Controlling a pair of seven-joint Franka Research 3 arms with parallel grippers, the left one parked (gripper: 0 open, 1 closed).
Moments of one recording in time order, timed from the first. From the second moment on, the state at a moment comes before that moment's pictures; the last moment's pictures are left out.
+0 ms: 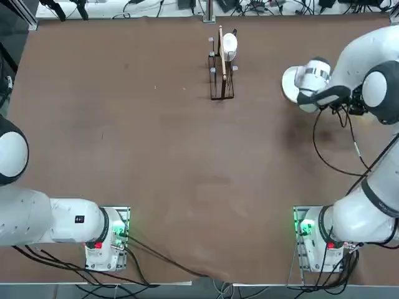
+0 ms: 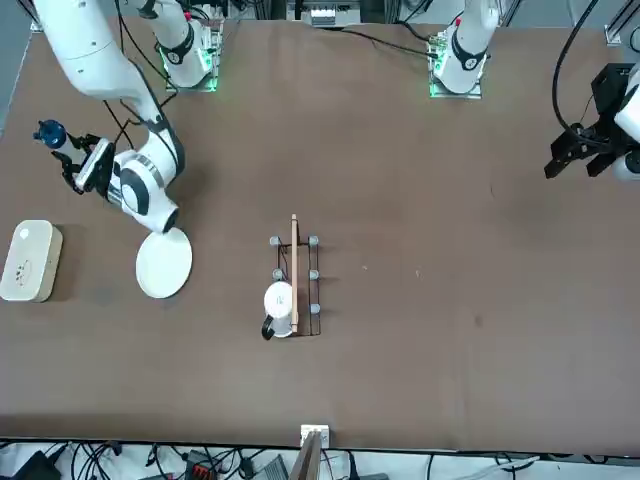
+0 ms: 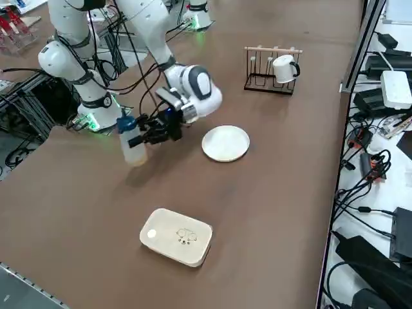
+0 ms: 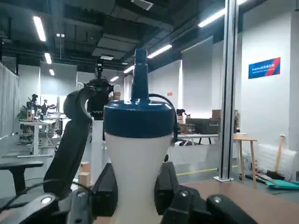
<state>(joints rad) 0.00 0.56 0.08 -2.16 -1.17 1.23 2.75</state>
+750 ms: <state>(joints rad) -0.19 0.58 0.07 -2.27 -1.24 1.46 2.76</state>
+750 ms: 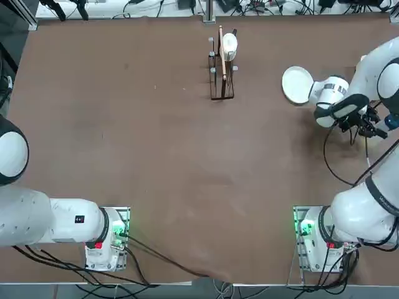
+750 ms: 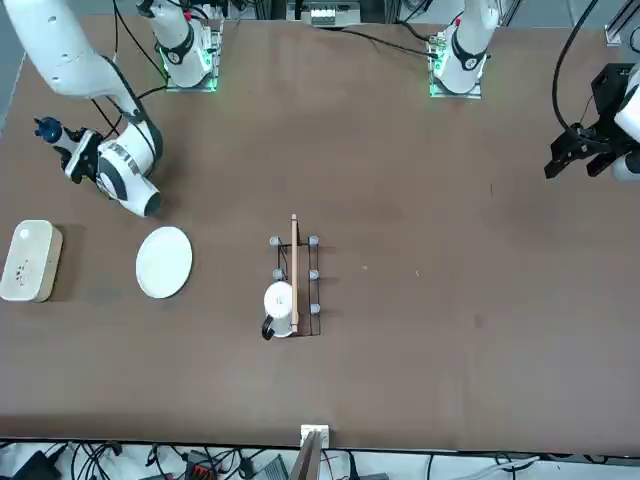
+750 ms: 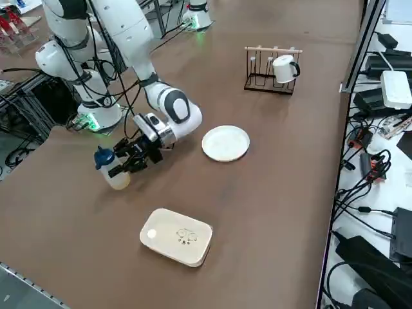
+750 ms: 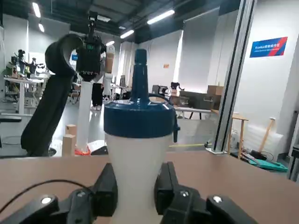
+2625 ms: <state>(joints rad) -0.26 0.58 0.34 -2.17 -1.11 1.38 2.76</state>
